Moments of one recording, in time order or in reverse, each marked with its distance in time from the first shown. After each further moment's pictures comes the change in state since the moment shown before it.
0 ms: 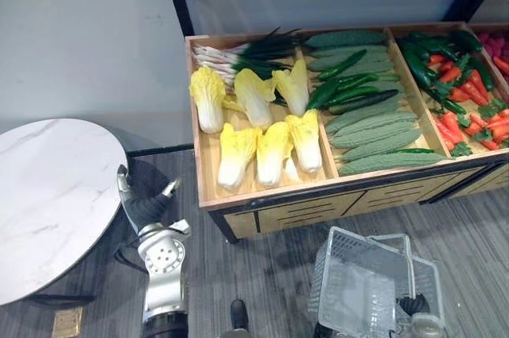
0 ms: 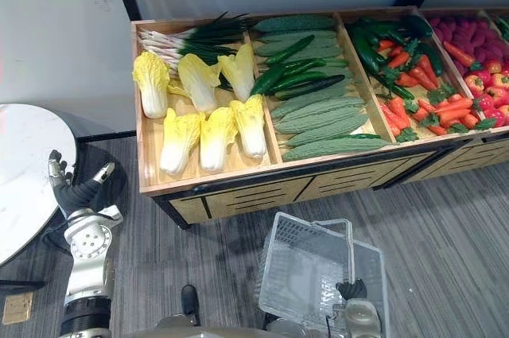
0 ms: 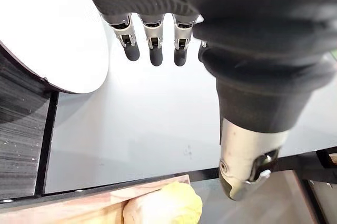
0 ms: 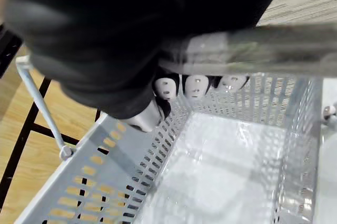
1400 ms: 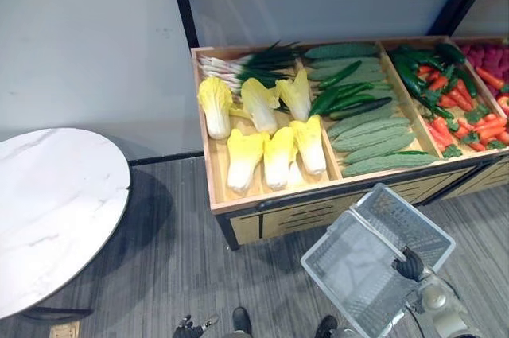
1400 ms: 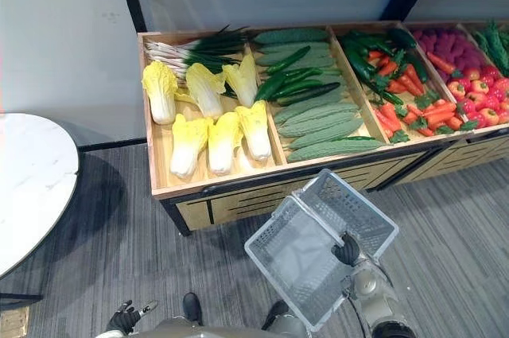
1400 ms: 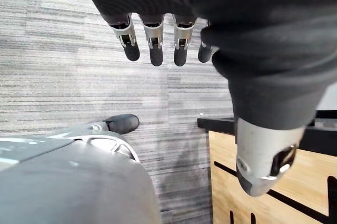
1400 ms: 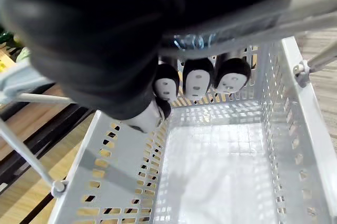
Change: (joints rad) left arm 0.211 0.062 -0.123 0.870 -0.176 0.079 -0.401; right arm 0.041 -0.197 0.295 -0.339 -0.223 -0.034 0.089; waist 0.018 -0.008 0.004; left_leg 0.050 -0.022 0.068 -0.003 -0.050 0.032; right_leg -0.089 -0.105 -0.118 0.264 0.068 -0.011
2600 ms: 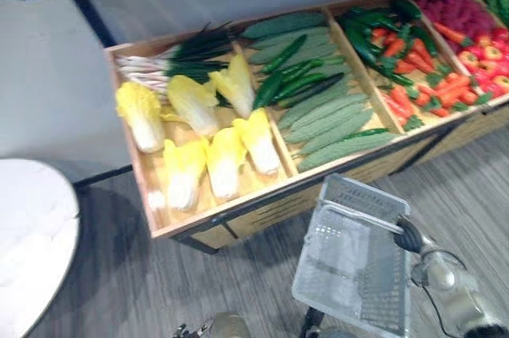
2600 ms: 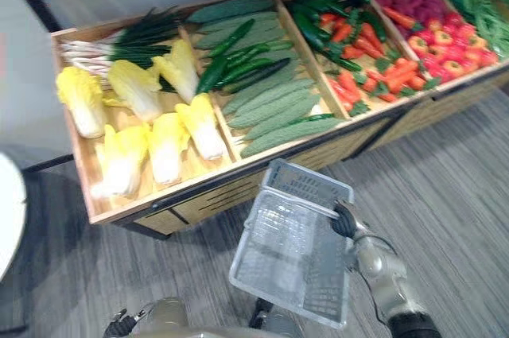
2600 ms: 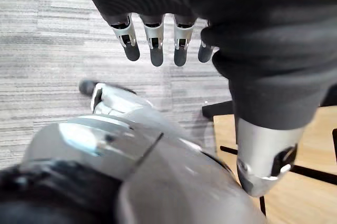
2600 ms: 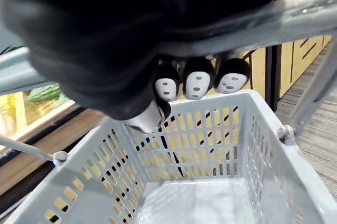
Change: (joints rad) left arm 0.026 -0.051 0.083 0.012 -0.044 0.002 -0.001; right arm 0.082 -0.148 0.076 -0.391 -0.032 -0.020 0.031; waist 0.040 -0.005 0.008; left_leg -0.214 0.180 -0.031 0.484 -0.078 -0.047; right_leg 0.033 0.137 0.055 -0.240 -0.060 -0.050
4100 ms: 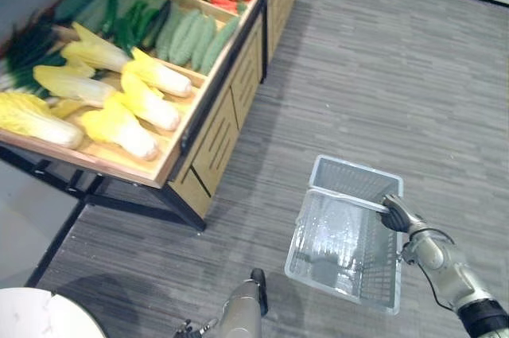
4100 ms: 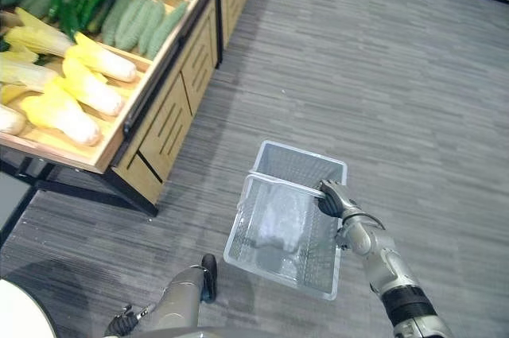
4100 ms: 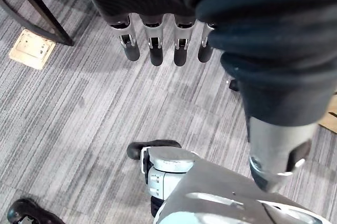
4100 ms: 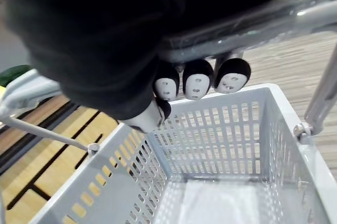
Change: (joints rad) left arm 0.014 0.038 -0.059 0.030 0.090 -0.016 -0.031; right arm -0.211 -0.023 0.181 -0.003 -0.038 -0.054 0.007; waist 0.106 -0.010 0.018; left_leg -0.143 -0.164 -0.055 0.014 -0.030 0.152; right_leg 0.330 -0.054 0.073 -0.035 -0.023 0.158
